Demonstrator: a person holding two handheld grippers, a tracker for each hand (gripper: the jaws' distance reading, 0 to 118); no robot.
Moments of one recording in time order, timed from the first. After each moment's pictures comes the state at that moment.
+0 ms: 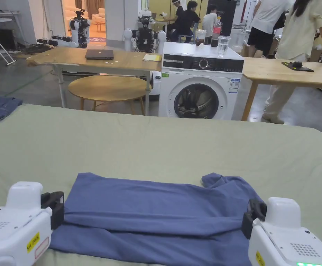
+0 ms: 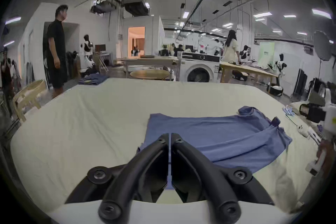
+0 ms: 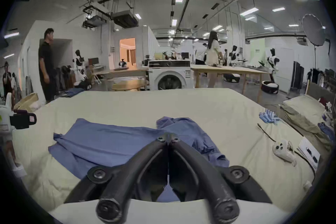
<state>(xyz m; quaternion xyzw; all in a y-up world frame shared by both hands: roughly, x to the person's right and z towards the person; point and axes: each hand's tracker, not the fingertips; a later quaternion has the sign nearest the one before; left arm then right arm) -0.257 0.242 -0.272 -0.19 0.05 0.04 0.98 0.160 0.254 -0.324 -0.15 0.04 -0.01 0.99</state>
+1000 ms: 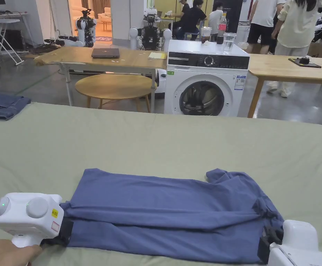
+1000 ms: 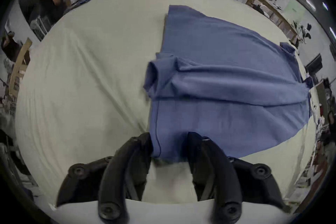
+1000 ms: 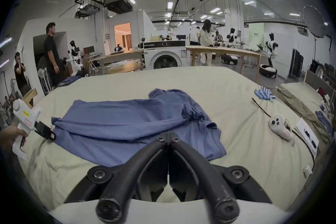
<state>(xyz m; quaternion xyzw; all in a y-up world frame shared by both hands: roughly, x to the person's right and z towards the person) -0.316 0.157 -0.371 -0.55 0.06 0.07 0.83 0.199 0.224 -0.313 -0.23 0.03 -0.02 0.97</state>
